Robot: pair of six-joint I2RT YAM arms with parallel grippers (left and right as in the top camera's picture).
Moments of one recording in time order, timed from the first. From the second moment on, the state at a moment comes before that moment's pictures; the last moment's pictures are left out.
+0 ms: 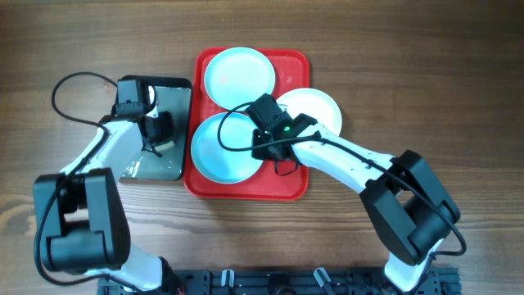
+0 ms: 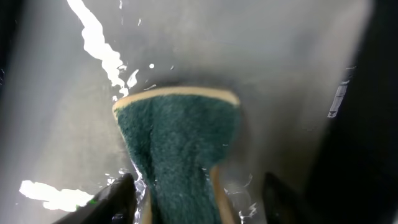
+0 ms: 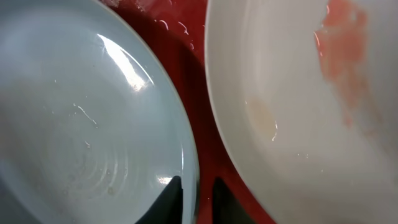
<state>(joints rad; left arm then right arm) 0.08 1.74 0.95 -0.40 -0.01 -0.15 0.72 1.92 1.22 -0.53 -0.02 0.74</state>
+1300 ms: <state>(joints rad) 0.08 1.72 0.95 -0.40 0.00 -0.16 0.72 1.94 1.22 -0.53 -0.06 0.77</state>
